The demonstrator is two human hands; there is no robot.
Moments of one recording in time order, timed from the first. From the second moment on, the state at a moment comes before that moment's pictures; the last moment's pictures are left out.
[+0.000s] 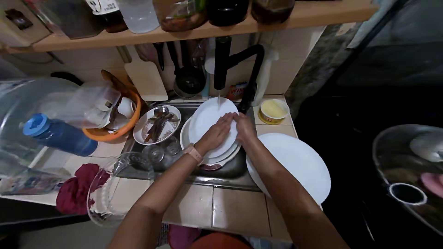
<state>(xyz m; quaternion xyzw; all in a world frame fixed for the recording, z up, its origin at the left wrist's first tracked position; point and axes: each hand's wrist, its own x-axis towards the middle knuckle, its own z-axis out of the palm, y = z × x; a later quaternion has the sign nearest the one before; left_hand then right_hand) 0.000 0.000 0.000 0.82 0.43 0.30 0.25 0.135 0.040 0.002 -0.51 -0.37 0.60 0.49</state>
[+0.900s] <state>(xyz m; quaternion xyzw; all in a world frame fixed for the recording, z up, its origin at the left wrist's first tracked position) 0.025 -0.032 -0.075 0.61 0.66 0.33 0.30 0.148 0.046 0.000 -0.48 -0.39 0.52 0.59</state>
